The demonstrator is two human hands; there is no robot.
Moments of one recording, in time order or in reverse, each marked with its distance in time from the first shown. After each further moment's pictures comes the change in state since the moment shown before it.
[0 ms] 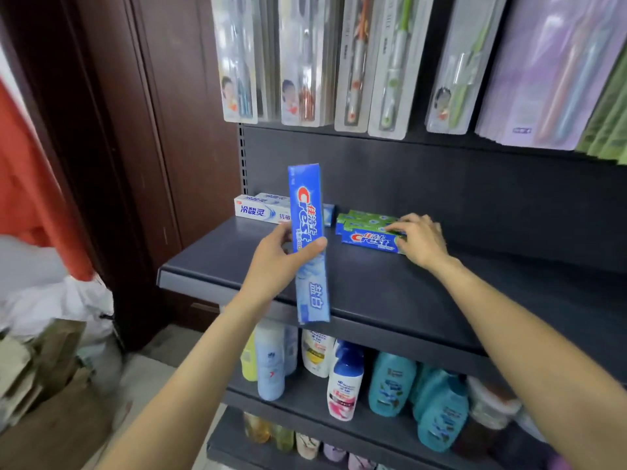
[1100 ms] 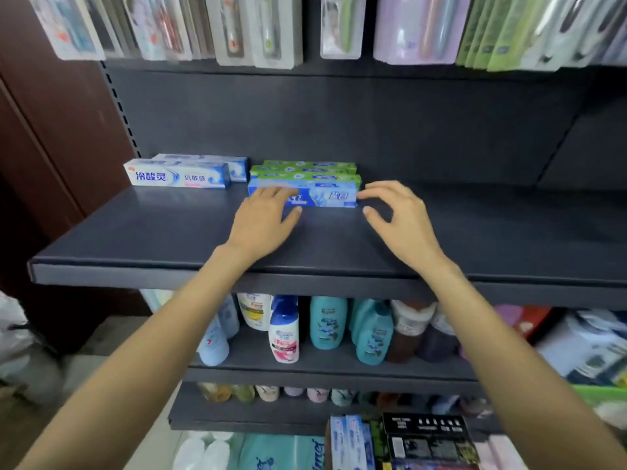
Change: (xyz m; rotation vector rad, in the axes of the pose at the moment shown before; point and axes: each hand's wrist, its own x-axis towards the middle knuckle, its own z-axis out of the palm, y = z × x) left_hand 0.054 -0.038 0.098 0.947 -0.216 0.501; right_hand -0.128 0.026 -0.053 0.425 0.349 -0.005
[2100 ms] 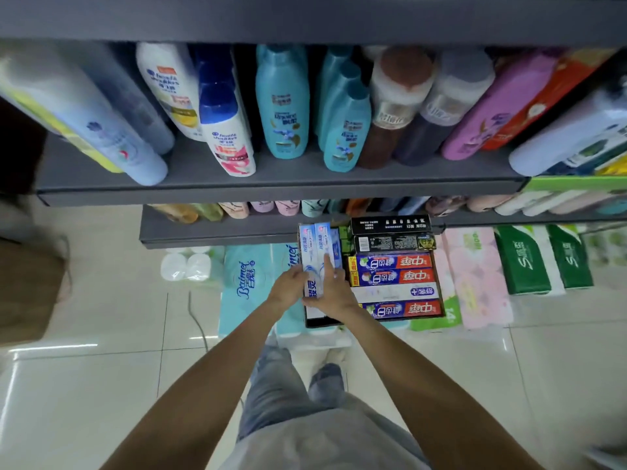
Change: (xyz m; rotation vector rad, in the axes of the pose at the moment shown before) left_hand -0.359 0.091 0.224 -0.772 -1.028 -1.087; right_hand -0.418 0.034 0.149 0.053 -1.020 1.098
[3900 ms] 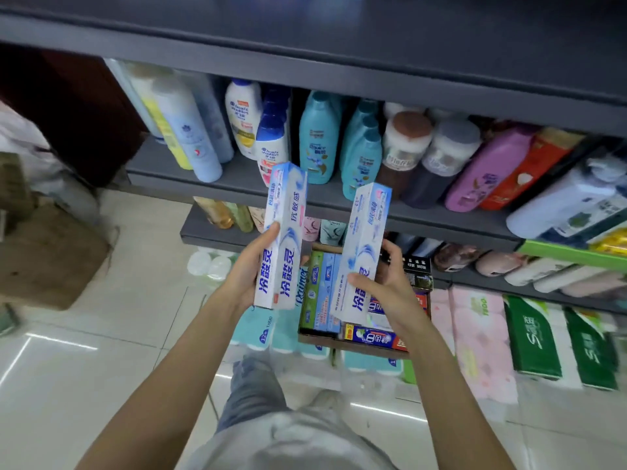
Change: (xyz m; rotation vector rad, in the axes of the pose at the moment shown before) left_hand -0.146 0.053 -0.044 -0.910 -0.057 0.383; right_hand -0.132 -0.007 -0.126 0.889 0.009 -0.429
